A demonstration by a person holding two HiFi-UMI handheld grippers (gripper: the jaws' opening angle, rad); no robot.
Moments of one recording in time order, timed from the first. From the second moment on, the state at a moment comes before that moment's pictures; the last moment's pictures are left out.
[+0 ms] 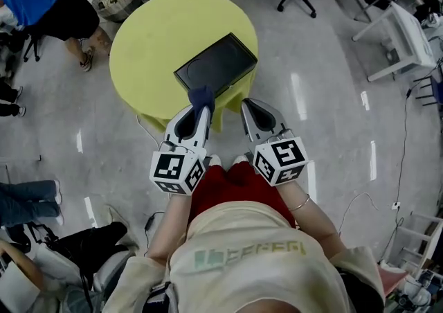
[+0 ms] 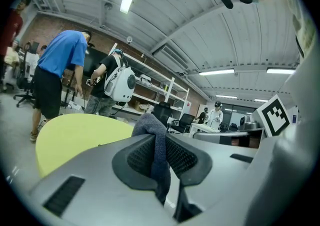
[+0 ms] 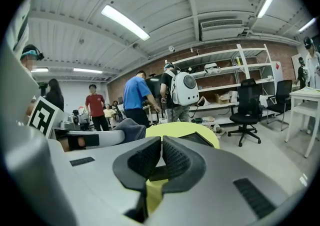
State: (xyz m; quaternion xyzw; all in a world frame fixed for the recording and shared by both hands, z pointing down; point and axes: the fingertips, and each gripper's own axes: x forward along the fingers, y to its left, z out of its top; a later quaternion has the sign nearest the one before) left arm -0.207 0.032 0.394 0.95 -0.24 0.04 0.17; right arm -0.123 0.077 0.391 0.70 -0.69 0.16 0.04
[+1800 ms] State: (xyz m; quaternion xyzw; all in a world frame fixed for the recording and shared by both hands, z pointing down) left arm 0.056 -0.285 0.413 0.91 -0.37 0.12 0.16; right arm 0.140 -0.223 0.430 0.57 -0.78 0.24 0.07
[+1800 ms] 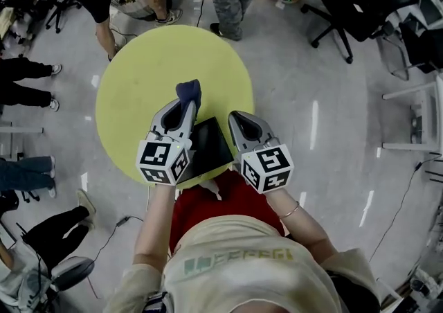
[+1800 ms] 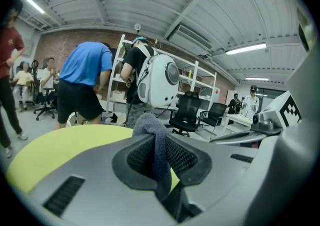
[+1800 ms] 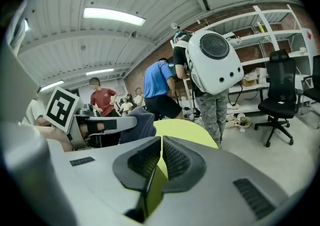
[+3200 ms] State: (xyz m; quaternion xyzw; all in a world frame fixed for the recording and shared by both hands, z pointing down) left arm 0.012 -0.240 0.494 0.89 -0.26 0.31 0.19; right arm 0.037 -0.189 0.454 0.52 -0.80 0.26 0.12
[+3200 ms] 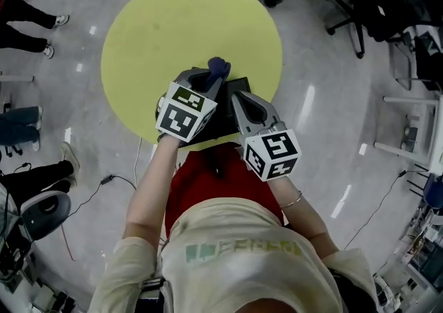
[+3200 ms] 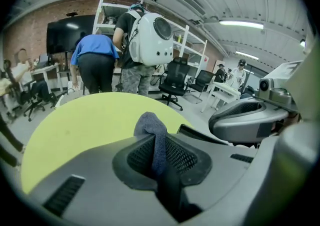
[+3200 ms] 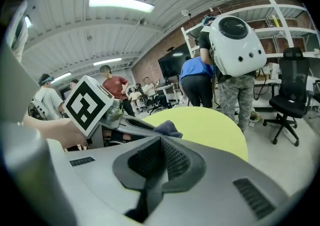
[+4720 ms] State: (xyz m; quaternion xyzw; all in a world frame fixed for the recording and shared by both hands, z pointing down) left arm -0.005 -0.182 0.414 0.90 -0.30 0.24 0.22; right arm 0.049 -0.135 0.414 0.53 -0.81 0.22 0.12
